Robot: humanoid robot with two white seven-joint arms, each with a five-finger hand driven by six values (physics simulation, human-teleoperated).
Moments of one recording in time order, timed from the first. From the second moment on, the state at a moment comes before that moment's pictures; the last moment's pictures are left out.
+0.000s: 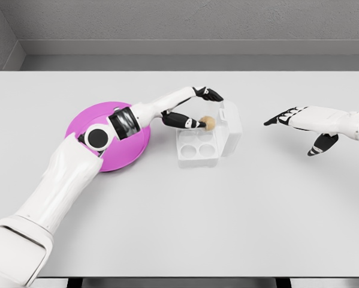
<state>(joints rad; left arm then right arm) -0.71 0.12 -0.57 -0.92 -0.09 -0.59 -0.45 -0.66 -0.98 0.75 -1.50 0.23 -0.33 0.56</state>
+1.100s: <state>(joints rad) -0.57 0.78 -0.55 -1.44 0.15 -0.61 -0.57 -0.65 -0.93 0.75 -1.58 0.23 -0.39 0.56</state>
